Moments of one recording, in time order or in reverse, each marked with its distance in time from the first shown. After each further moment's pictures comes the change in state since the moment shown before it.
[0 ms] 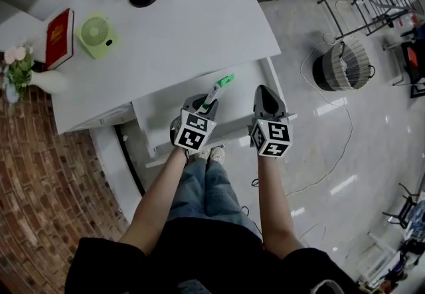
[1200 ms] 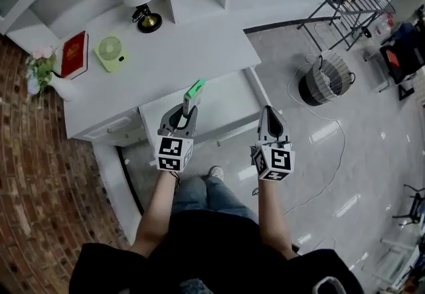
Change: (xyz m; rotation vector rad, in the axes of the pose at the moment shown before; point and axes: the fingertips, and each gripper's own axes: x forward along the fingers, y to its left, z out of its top) left arm -0.176 -0.023 0.046 0.016 -0.453 0.188; right arm -0.179 0.028 0.060 -0.039 -0.282 -0.086
